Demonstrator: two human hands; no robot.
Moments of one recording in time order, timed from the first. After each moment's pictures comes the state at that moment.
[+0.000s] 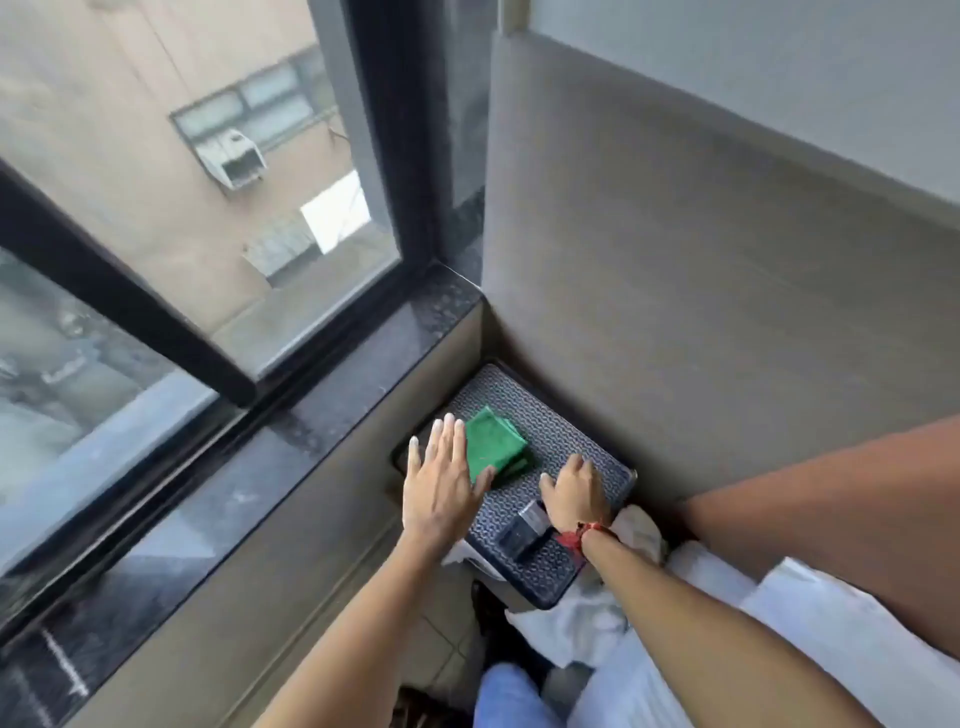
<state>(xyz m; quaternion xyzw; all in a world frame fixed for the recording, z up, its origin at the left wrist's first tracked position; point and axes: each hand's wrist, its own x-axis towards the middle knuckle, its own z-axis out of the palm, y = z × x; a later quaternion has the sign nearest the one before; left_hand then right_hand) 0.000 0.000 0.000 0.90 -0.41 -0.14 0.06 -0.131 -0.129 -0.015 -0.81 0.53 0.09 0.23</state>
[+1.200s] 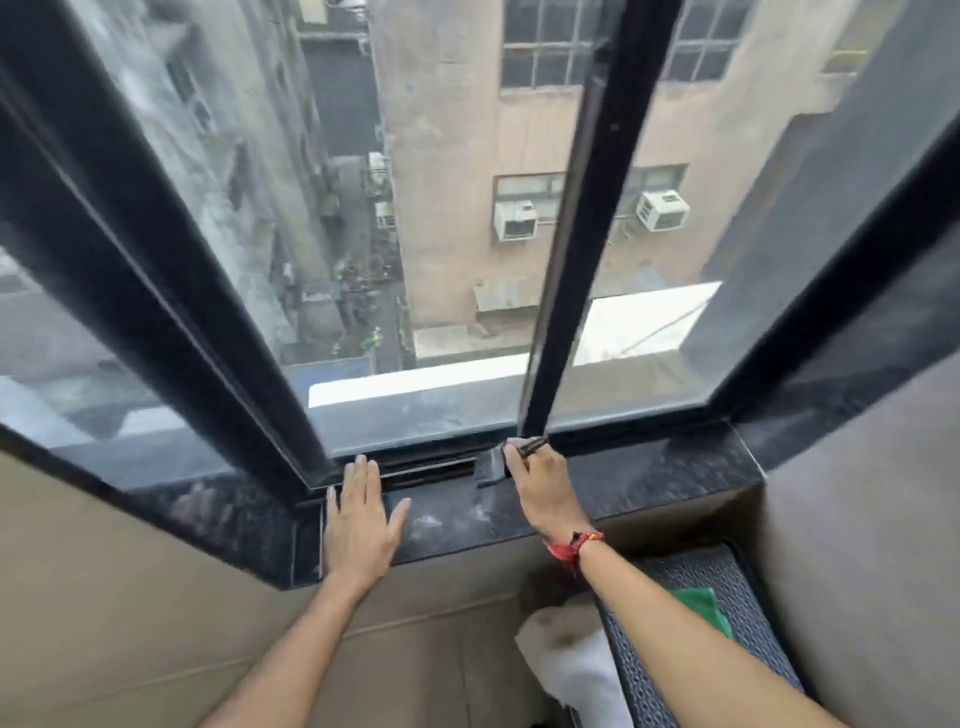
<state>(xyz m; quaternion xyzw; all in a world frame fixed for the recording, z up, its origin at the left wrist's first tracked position) 0.143 0.341 0.016 0.99 0.02 -0.03 0.15 0.158 0.086 0.098 -0.90 0.04 -0.03 0.43</state>
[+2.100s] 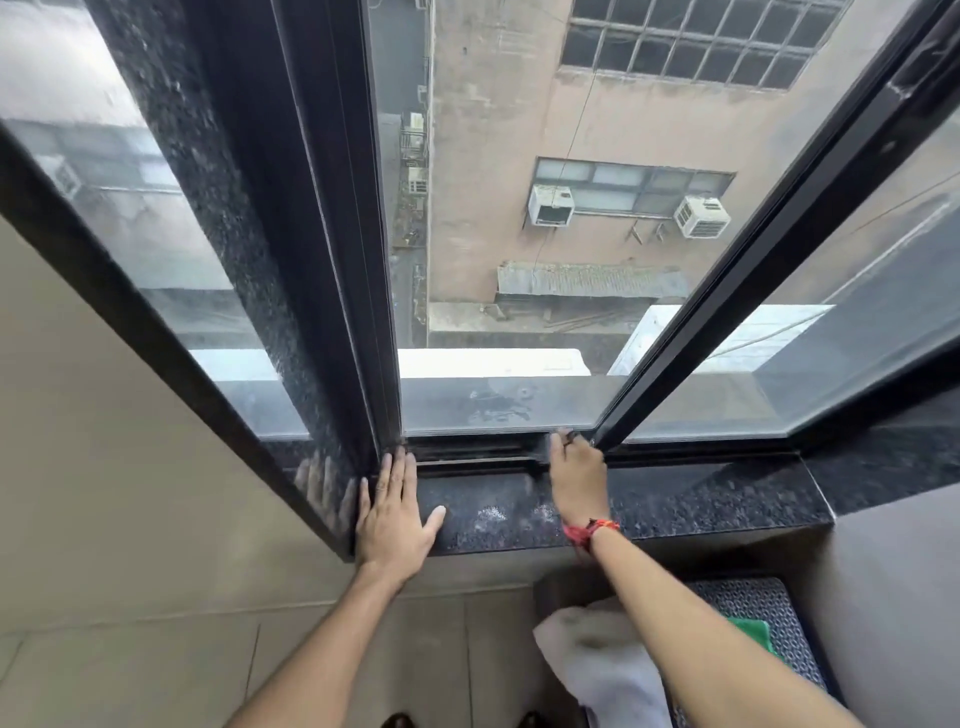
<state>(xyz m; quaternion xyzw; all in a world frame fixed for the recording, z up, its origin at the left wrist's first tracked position) 0.141 0.397 -0.014 0.98 0.03 -0.07 0.16 0.193 0.160 0.073 -0.95 0.11 -0.05 0.29</state>
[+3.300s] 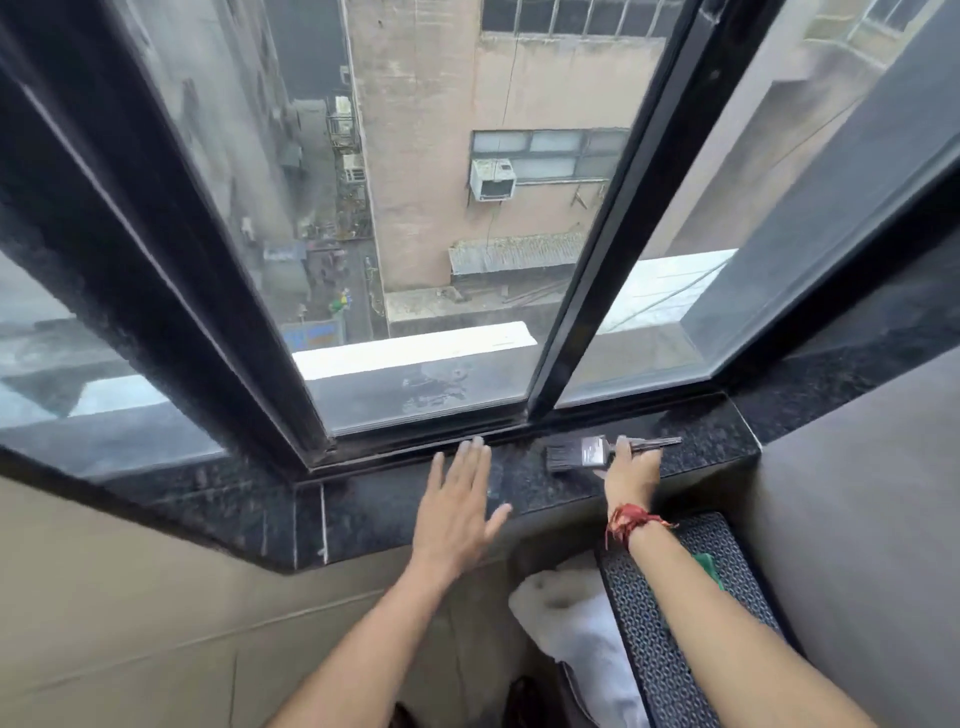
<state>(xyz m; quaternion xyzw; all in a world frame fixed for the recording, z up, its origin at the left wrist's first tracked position) 0.141 0.254 0.005 0.97 -0.23 -0.06 0.10 0.160 0.022 0.059 -0.68 0.48 -0.14 0.54</state>
